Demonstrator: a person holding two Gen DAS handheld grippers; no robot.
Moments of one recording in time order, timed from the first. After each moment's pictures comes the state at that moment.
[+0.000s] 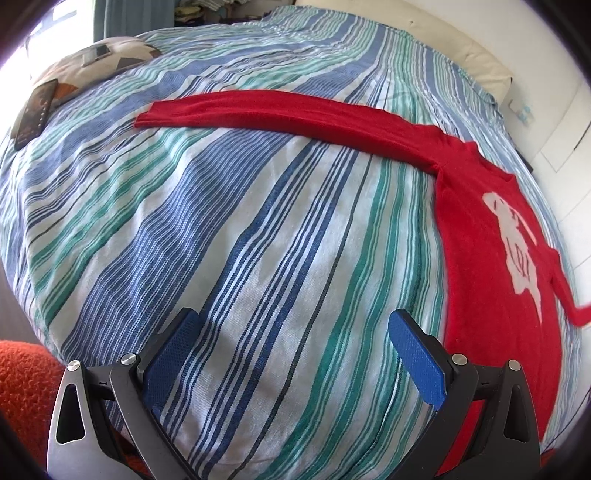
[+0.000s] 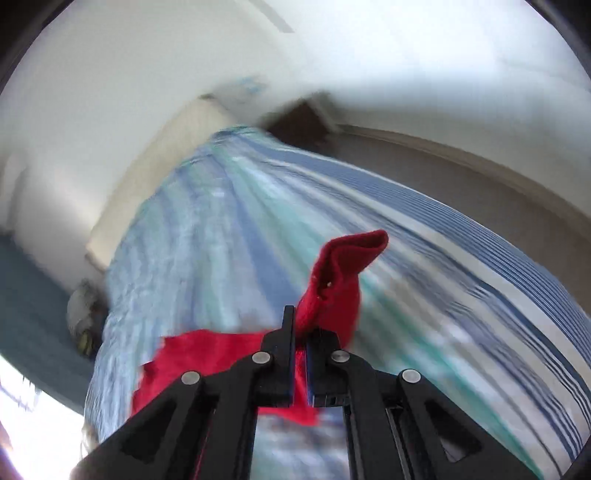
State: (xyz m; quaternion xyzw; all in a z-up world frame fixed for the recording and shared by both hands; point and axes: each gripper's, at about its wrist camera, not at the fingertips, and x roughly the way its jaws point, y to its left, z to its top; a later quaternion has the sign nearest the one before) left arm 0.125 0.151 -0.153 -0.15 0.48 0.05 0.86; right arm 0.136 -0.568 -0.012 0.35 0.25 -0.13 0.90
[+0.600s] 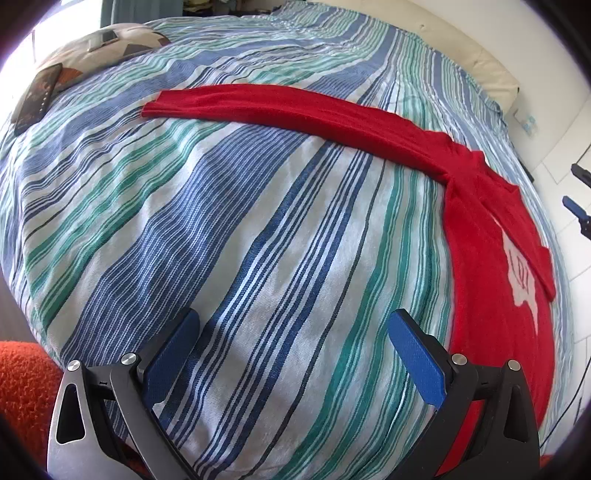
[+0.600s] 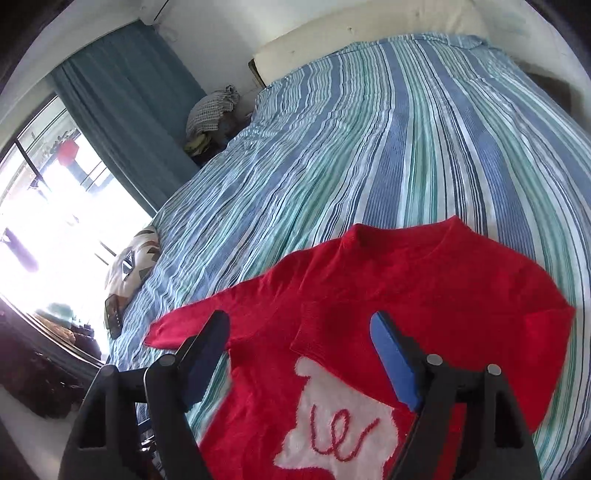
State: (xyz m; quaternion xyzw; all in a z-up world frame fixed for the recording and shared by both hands) left arm 0.130 0.163 -0.157 -0.17 0.49 0.06 0.85; right arm 0.292 -0.240 -0.020 0.15 0.40 0.21 0.88
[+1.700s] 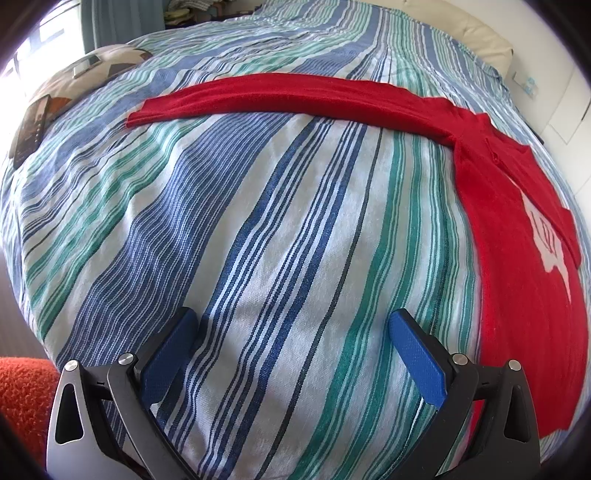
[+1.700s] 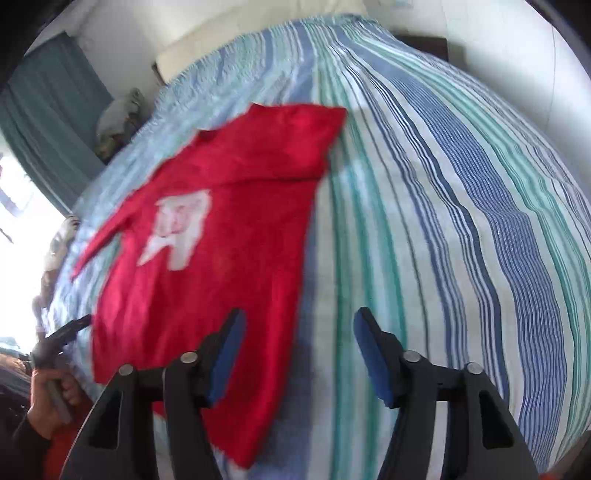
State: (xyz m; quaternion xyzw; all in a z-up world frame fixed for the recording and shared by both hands) left arm 0.131 0.144 -0.170 -0.09 0.51 0.07 0.85; right arm 0.036 -0.346 -0.105 0.15 0.44 0.02 0.89
